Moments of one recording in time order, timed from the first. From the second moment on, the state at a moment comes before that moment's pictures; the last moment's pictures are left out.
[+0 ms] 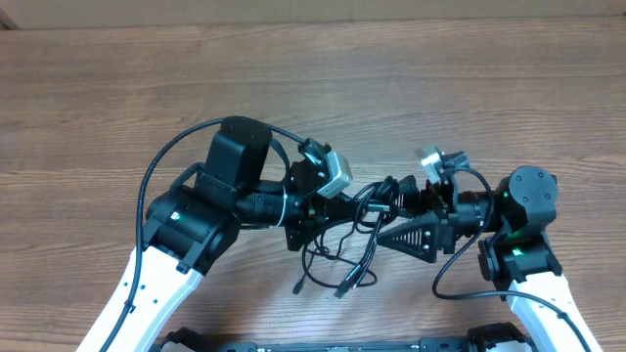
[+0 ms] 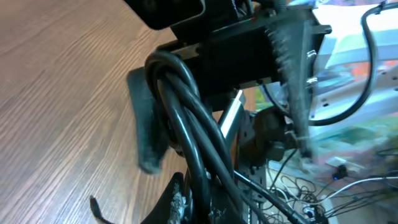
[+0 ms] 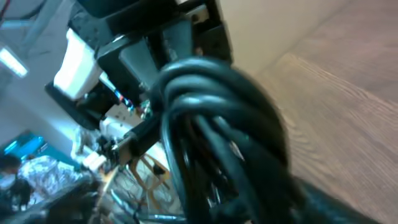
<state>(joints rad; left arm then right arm) -0.51 1.18 1.18 -0.71 0.90 0.22 0.15 1.00 0.55 0.46 -1.46 0.72</state>
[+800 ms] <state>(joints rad) -0.42 1.00 1.18 -0.80 0.64 0.28 0.07 0.76 0.58 -0.50 -0.58 0.53</state>
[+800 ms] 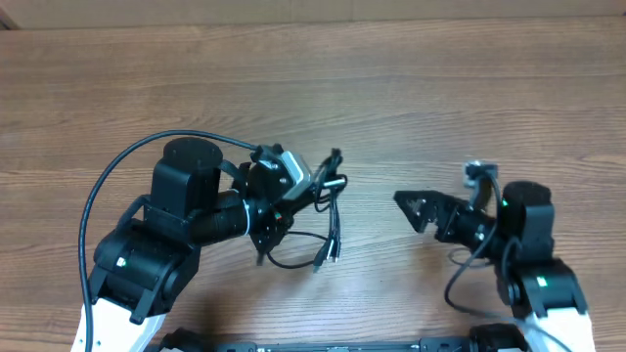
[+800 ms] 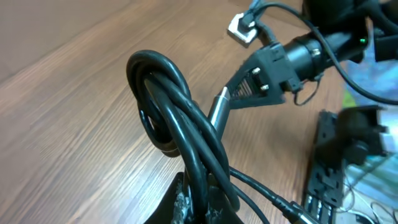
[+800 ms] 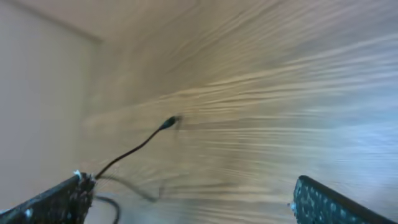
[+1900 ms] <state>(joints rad) -0.51 1.25 1.18 -0.75 1.38 0.61 0.07 0.56 0.86 -0.48 -1.15 0.10</state>
